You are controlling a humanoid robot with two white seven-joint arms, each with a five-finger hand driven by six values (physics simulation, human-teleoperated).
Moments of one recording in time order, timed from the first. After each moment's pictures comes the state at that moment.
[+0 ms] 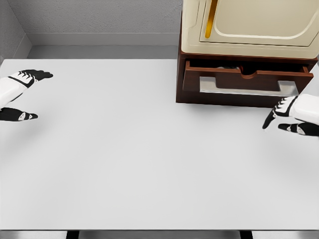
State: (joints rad) left arm -0.17 0.87 -0.11 -1.44 -0.28 -0.61 -0.23; right arm -0.08 -1.11 0.05 -1.76 -0.05 -0.61 0.61
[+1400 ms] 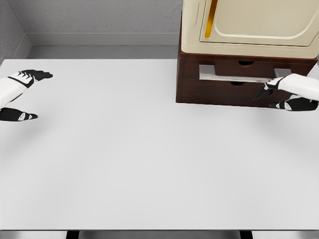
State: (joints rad) left arm -0.17 0.87 -0.11 -1.44 -0.28 -0.61 -0.23; right arm -0.42 -0.99 0.38 -1.44 -0.08 -0.58 0.59
